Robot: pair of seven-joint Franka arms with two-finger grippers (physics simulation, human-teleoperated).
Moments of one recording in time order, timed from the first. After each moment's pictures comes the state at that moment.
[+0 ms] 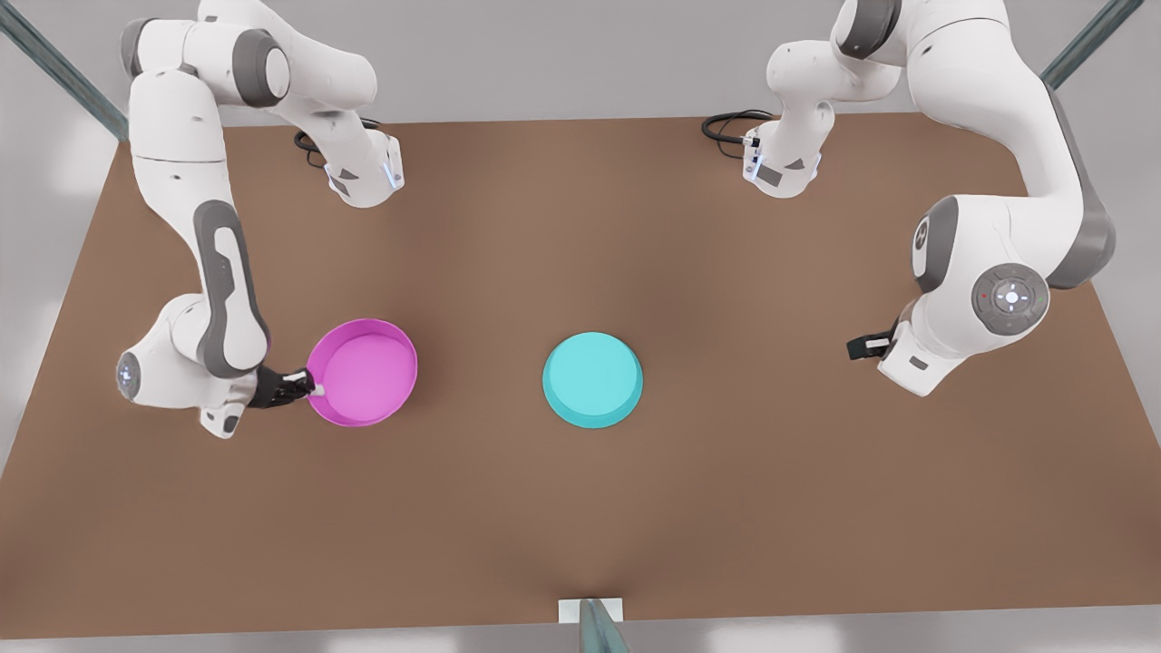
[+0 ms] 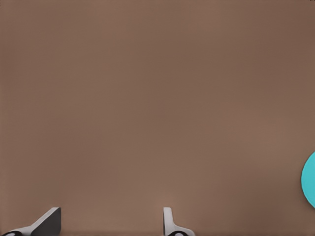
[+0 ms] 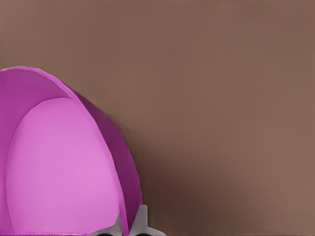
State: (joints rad) left arm -0.09 0.37 -0.07 -1.30 0.16 1.44 -0.25; right arm 0.05 0.44 -0.17 -1.89 0.52 2.02 -0.74
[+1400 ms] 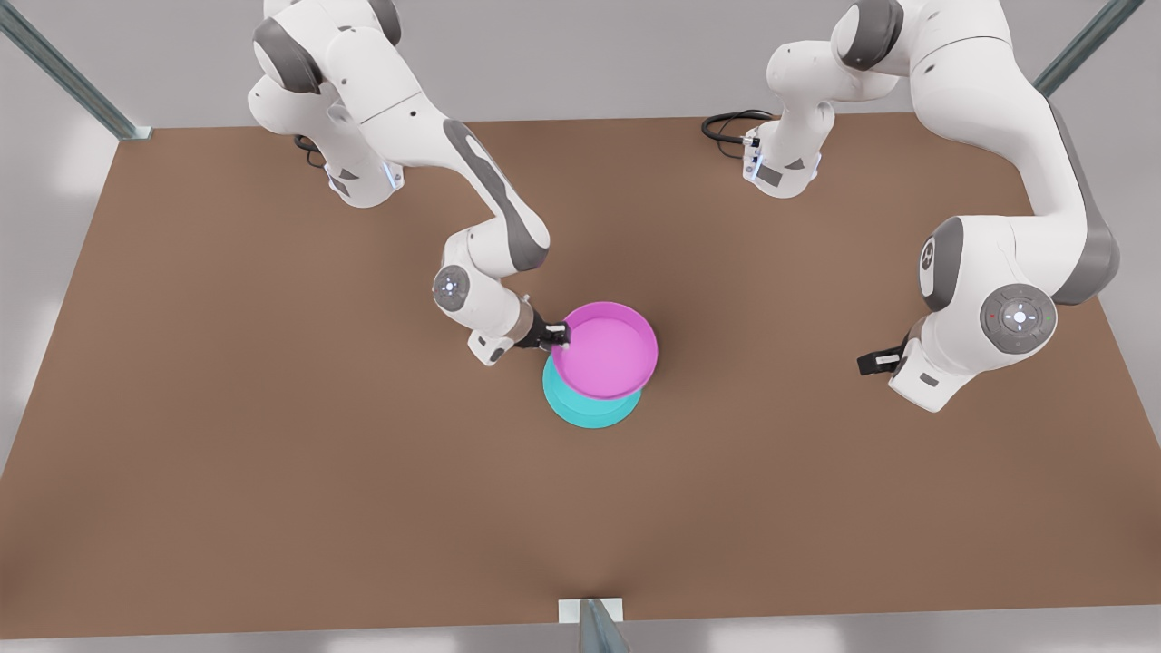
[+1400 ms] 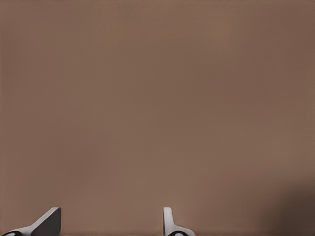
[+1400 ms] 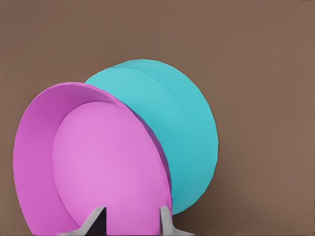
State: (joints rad) left arm -0.07 0.41 -0.05 -1.29 0.18 1.49 -0.24; right arm 0.86 0.50 -0.18 -1.87 0.81 2.48 0.15
